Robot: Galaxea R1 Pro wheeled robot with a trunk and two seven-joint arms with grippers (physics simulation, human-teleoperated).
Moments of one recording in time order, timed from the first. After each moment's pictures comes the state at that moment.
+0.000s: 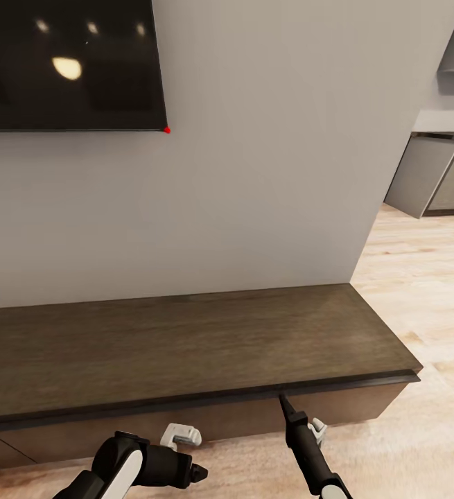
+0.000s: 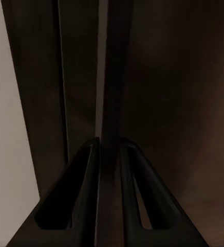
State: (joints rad) left arm -0.22 0.13 -0.41 -1.32 0.51 0.99 -0.06; right arm -0.20 0.06 0.05 -0.77 -1.35 0.06 0.62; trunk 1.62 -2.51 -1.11
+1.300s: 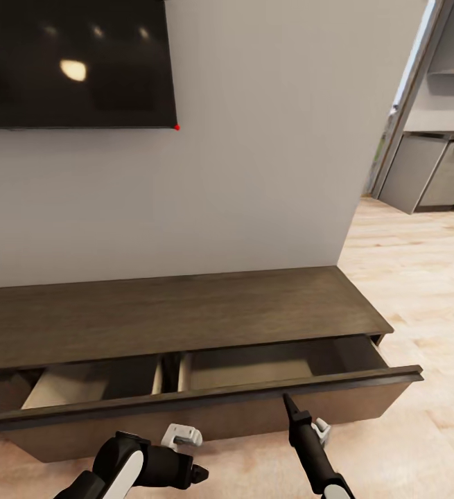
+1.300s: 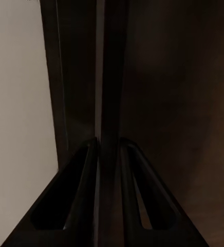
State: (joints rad) left arm -0.22 0.12 -0.42 -1.32 0.51 0.99 -0.06; right arm -0.20 0.06 0.02 -0.78 -1.37 0.06 0.62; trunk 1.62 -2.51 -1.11
